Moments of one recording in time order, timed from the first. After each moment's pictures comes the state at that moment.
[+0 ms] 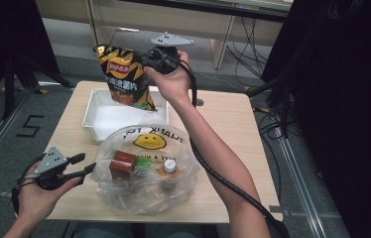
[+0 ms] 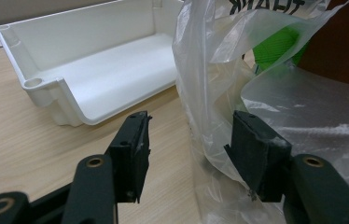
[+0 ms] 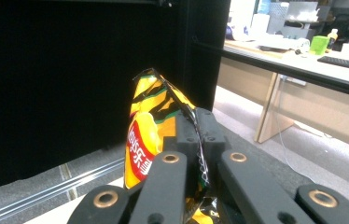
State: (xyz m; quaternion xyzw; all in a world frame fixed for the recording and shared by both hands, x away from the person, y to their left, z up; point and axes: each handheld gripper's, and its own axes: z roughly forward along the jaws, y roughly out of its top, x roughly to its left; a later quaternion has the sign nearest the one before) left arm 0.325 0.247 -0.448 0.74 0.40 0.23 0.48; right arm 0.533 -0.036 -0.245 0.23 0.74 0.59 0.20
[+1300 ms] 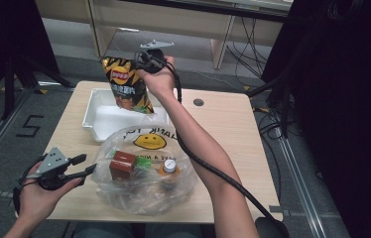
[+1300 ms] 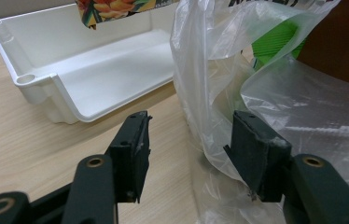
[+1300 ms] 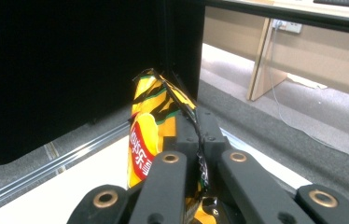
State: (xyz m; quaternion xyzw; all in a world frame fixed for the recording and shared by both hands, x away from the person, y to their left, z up) left arm 0.326 0.246 -0.451 0.74 0.40 0.23 0.48; right arm 0.598 -0.004 -0.299 0.31 0.77 0.53 0.18
